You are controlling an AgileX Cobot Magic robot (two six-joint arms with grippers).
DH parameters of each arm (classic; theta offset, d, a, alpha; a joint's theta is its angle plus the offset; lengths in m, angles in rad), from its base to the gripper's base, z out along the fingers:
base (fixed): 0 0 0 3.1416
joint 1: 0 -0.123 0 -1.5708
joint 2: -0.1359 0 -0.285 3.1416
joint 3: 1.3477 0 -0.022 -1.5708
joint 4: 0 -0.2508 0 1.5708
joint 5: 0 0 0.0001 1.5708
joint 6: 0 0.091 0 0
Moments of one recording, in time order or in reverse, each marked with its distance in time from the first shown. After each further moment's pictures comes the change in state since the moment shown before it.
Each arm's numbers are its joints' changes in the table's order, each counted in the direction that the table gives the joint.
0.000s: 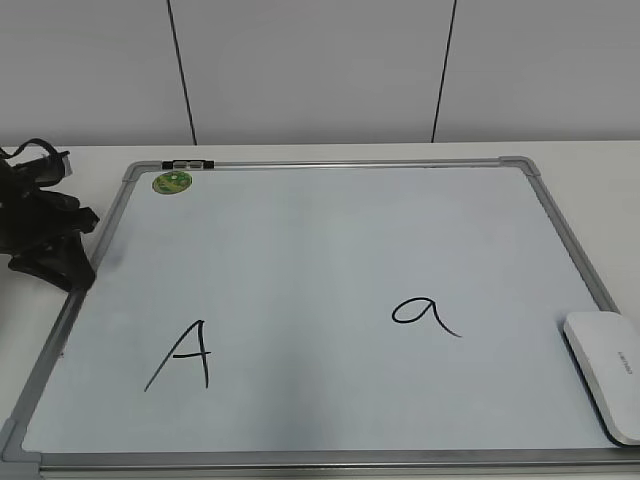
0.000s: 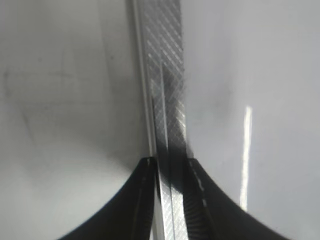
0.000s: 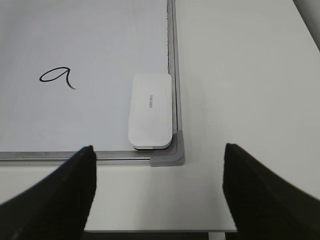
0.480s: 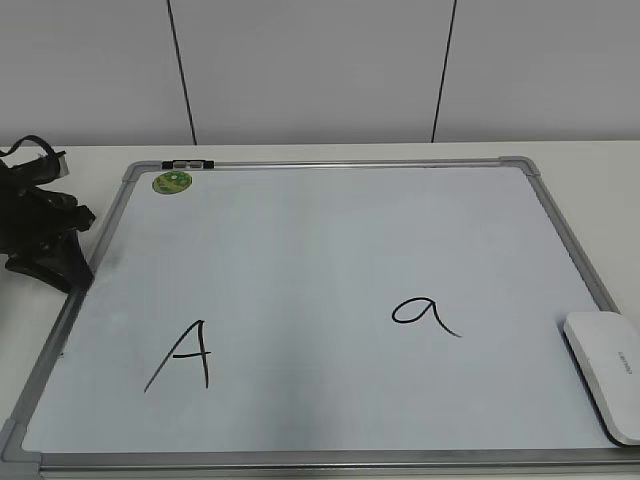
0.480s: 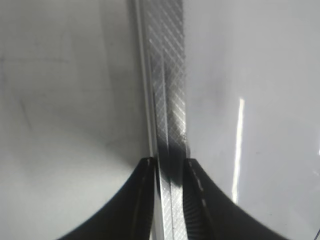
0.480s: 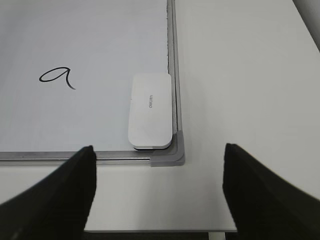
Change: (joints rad) left arm -0.015 -0.006 -0.015 0.011 0.047 0.000; right arm 0.000 0.000 0.000 0.000 0.000 0.000
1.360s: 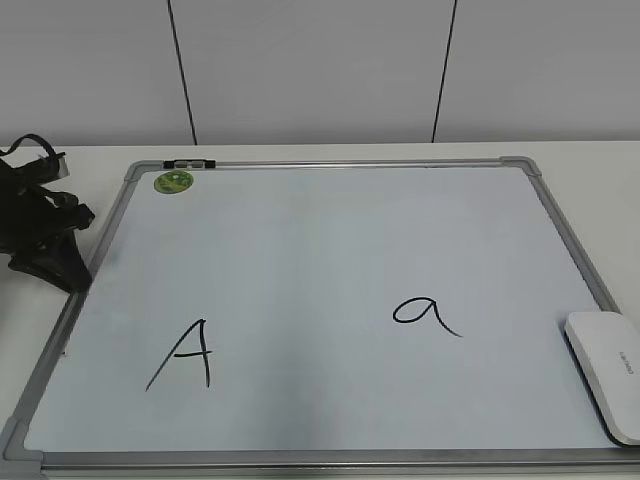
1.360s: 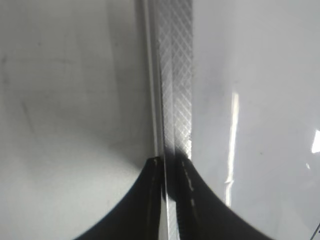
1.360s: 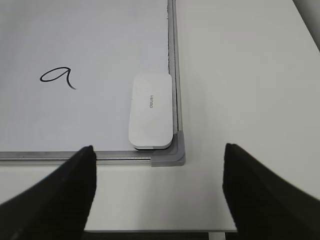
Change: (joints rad) left arm -0.008 -0.027 -0.032 0.013 0.027 0.000; right arm 0.000 0.000 0.000 0.006 0.000 0.000
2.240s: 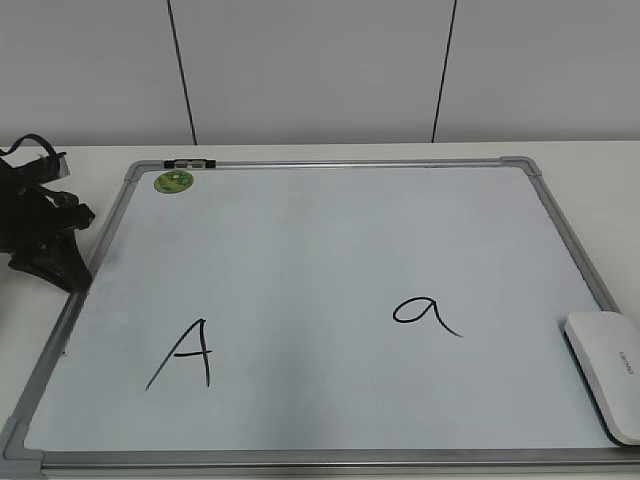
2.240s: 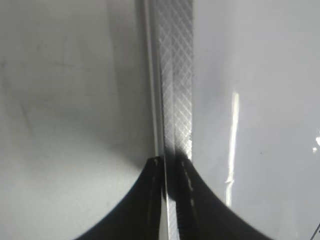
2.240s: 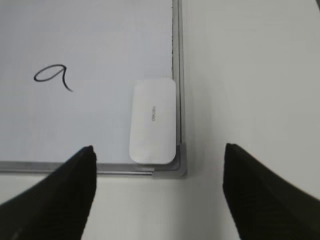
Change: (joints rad) left arm 0.000 -0.001 -0.004 -0.014 0.002 0.000; right arm 0.000 -0.395 -0.108 -0.015 -0.153 -0.022
